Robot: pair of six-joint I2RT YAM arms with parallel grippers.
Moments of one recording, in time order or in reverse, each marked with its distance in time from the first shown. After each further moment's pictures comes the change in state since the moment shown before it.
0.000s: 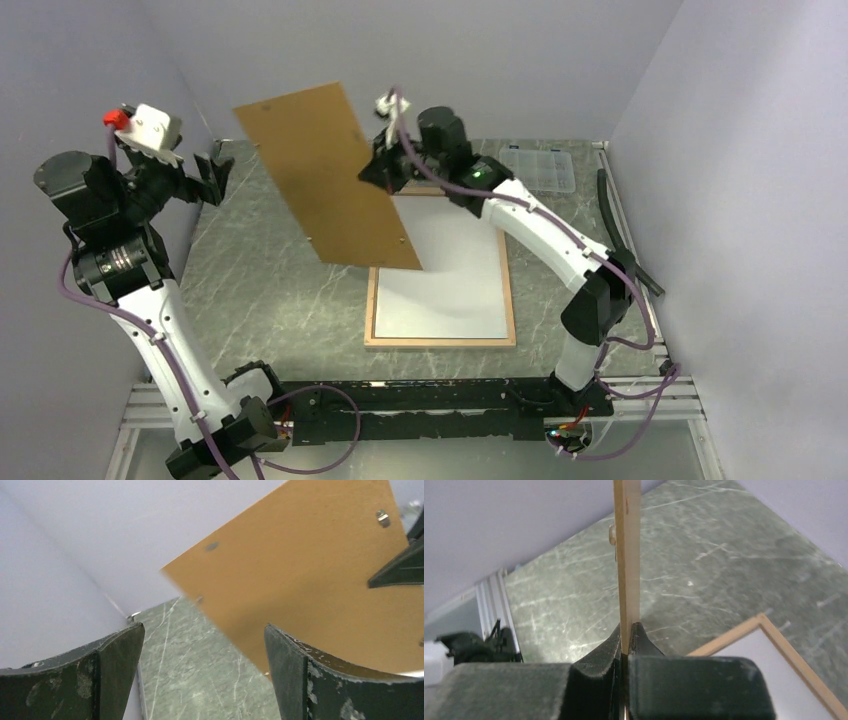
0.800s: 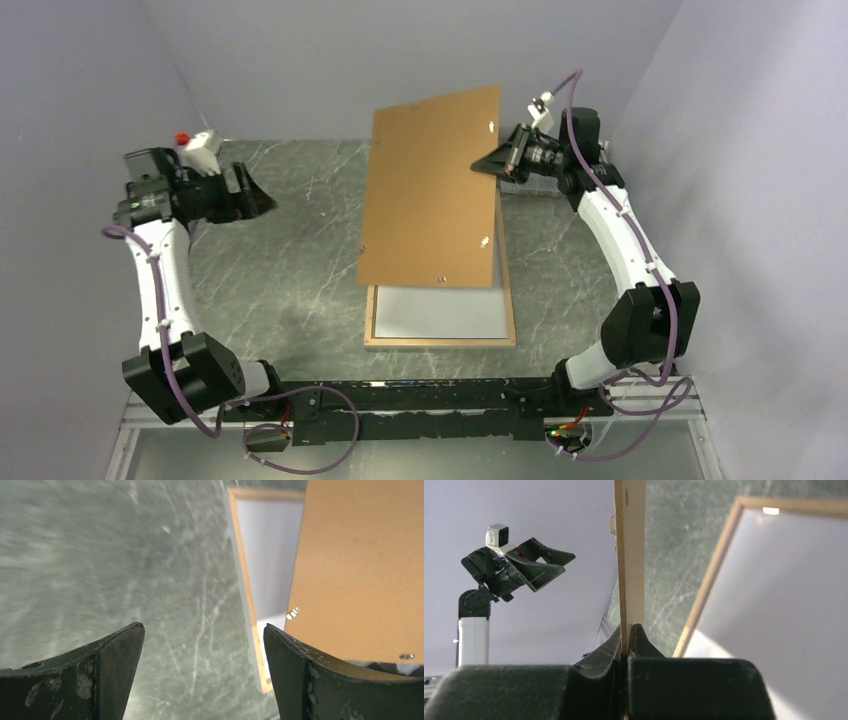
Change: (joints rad) left arm -0.092 0.280 -0.083 -0.312 -0.158 -0.229; right arm -0.623 -0.231 -0.314 0.003 -0.443 0.685
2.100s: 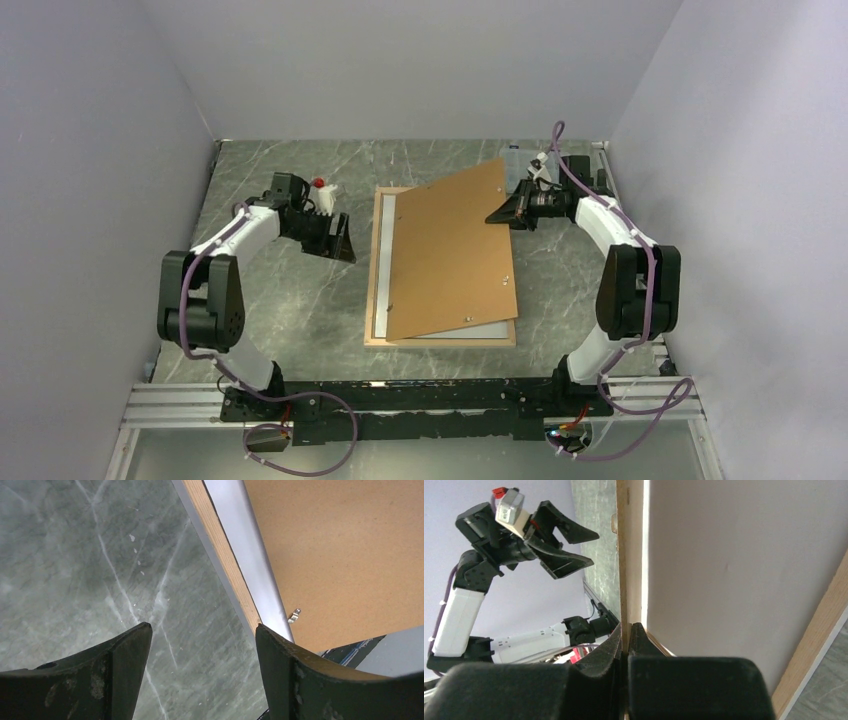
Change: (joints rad) left arm -0.555 0.329 -0.312 0.235 -0.134 0.054; right arm -0.182 0.128 -0.302 -0.169 -0.132 -0.240
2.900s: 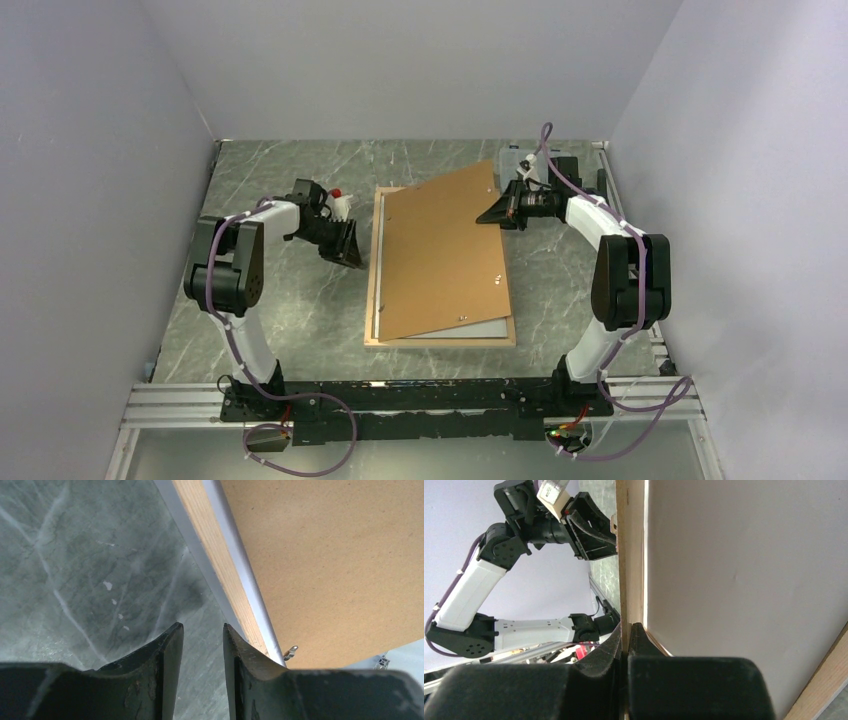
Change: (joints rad) left arm -0.043 0.275 0.058 0.076 0.091 -0.026; right arm 0.042 0.072 -0.005 0.106 -0.038 0.051
